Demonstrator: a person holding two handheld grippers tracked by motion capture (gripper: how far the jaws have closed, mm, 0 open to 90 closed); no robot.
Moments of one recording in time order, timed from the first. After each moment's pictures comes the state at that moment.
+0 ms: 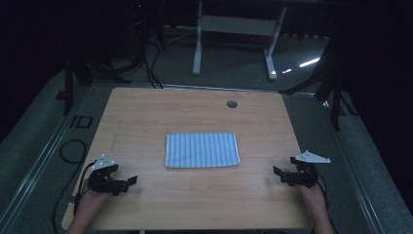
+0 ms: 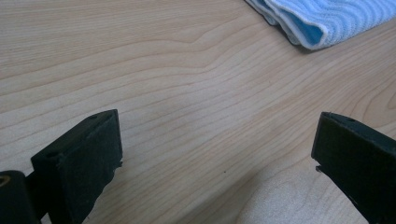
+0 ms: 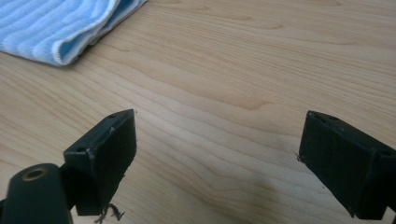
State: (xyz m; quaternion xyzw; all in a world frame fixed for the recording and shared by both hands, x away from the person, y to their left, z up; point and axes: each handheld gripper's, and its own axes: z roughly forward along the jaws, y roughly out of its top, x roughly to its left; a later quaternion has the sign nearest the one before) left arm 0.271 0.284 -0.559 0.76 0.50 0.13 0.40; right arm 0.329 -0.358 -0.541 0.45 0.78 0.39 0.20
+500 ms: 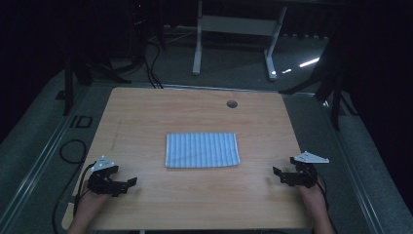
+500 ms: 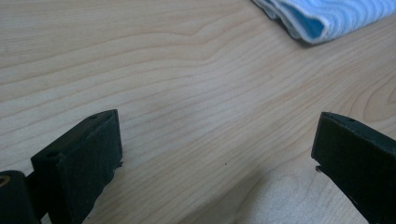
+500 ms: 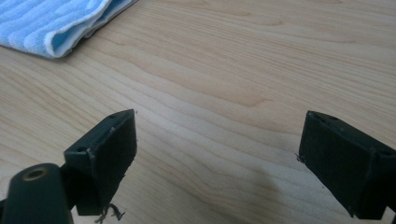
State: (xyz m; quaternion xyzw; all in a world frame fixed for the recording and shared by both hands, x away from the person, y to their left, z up) left arm 0.268 0.285 -0.563 0.76 0.49 0.13 0.40; right arm 0.329 -0.357 -0.544 0.45 0.78 0.38 0.21
